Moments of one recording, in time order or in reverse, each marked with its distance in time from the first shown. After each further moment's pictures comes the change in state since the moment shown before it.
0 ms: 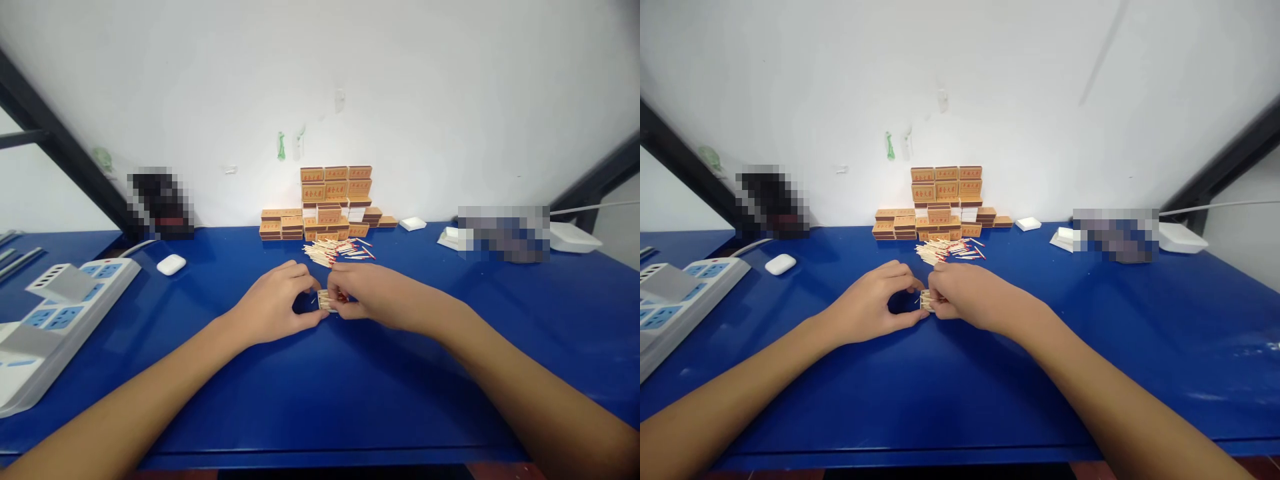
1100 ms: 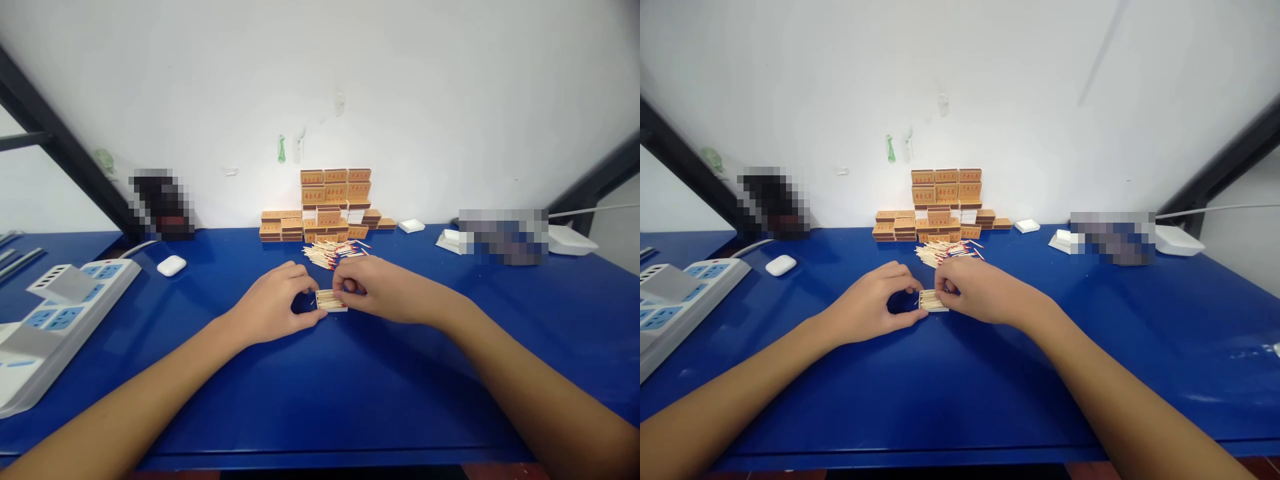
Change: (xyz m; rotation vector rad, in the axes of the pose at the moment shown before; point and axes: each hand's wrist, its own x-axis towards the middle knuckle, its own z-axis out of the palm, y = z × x) left_hand 0.001 0.000 -0.002 -0.001 -0.003 -0.019; right_hand -0.006 0.016 -0.001 0.037 0.132 0.009
